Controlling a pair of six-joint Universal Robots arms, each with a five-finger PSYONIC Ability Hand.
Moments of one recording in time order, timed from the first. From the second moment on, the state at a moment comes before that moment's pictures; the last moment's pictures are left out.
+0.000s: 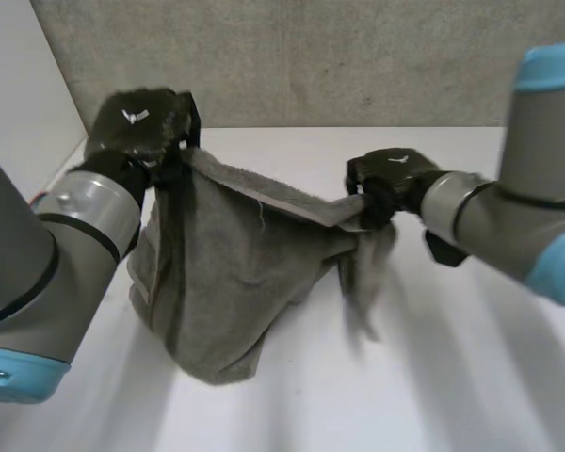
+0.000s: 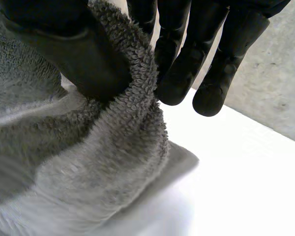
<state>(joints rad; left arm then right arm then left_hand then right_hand) 4.15 -1.70 -1.49 3.24 -1.70 3.26 2.02 -1.07 1.06 0.38 1.33 2.97 1.20 1.22 1.22 1.22 1.03 1.33 1.30 1.33 1.33 1.15</state>
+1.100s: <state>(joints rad) 4.16 -1.83 -1.69 3.60 -1.72 3.39 1.88 -0.99 0.99 0.40 1.17 2.52 1.20 1.22 1.22 1.22 1.03 1.33 1.33 1.33 1.33 1.18</state>
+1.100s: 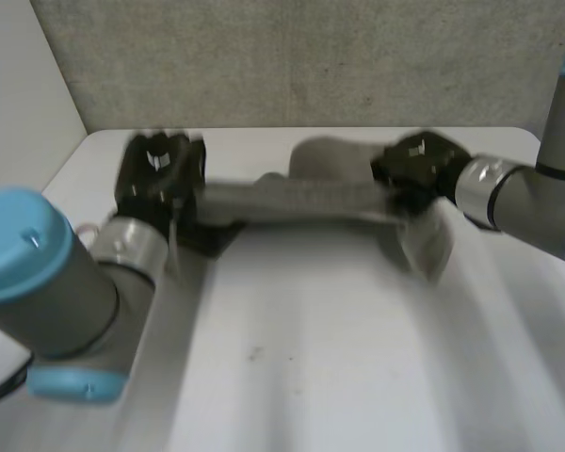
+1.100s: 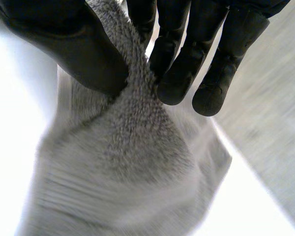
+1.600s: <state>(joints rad) 4.12 -1.86 -1.81 3.60 -1.72 3.40 1.80 -0.96 1.27 0.24 1.18 2.69 1.20 1.22 1.22 1.22 1.03 0.29 0.31 0.31 0.28 0.07</state>
